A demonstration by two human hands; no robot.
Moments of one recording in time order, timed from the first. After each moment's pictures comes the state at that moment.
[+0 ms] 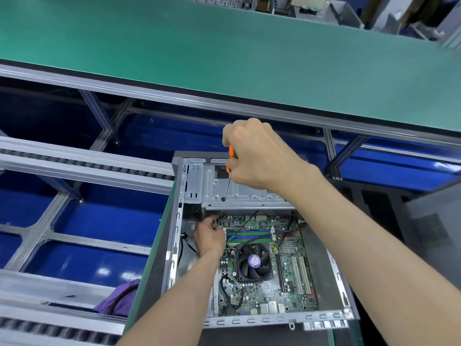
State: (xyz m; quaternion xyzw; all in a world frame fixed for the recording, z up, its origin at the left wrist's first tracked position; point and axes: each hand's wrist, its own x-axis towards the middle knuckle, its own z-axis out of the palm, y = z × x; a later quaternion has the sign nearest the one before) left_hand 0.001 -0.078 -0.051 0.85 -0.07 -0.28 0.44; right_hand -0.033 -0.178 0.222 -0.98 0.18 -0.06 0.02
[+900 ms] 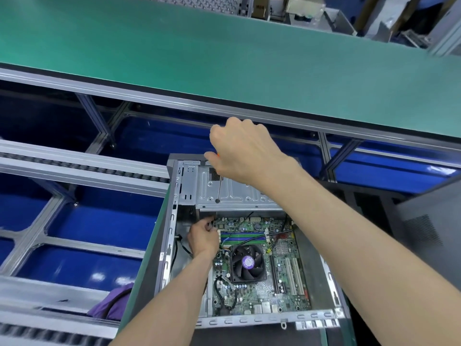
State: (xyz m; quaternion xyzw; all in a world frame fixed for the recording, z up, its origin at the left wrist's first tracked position) left_hand 0.003 -0.078 -0.059 0.85 -0.08 -0.27 0.44; right_hand -0.025 -0.173 0.226 -0.98 0.19 -0.08 -0.05
